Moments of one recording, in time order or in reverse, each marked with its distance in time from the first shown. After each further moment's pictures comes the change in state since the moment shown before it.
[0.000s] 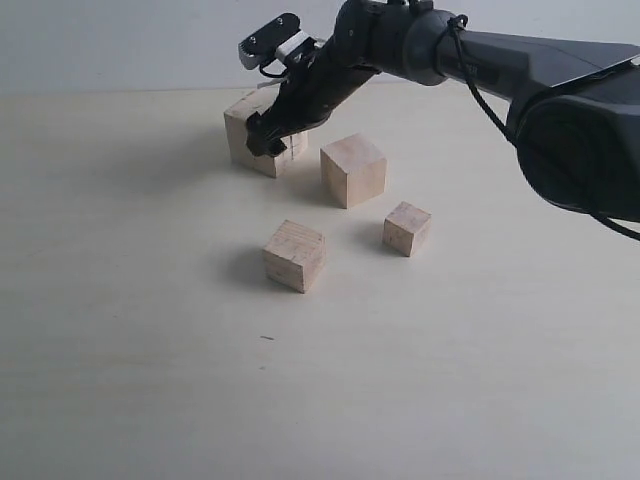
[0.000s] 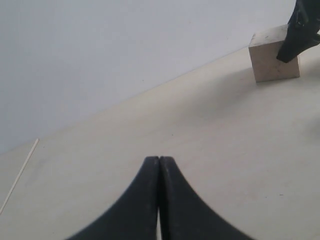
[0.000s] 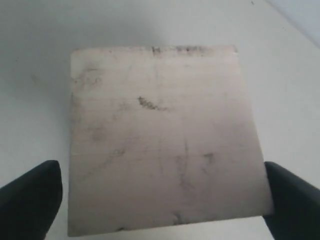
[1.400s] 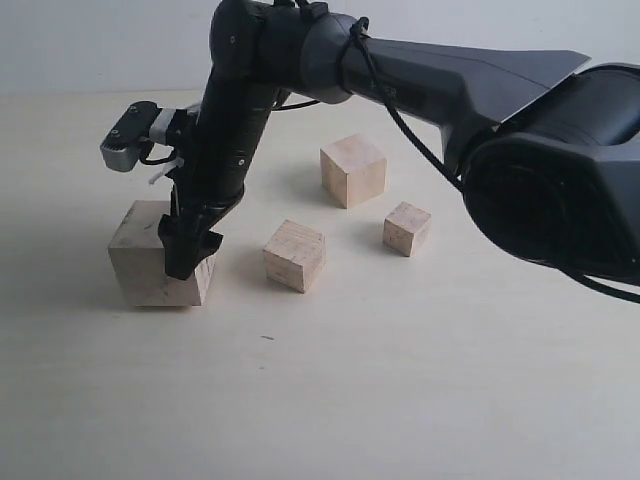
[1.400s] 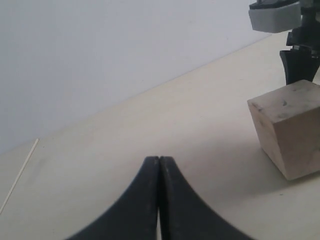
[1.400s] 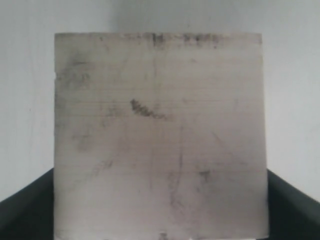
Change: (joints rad) left arm 0.000 0.000 0.000 0.000 0.000 0.000; right arm 0.253 -0.067 0.000 0.076 0.542 -0.217
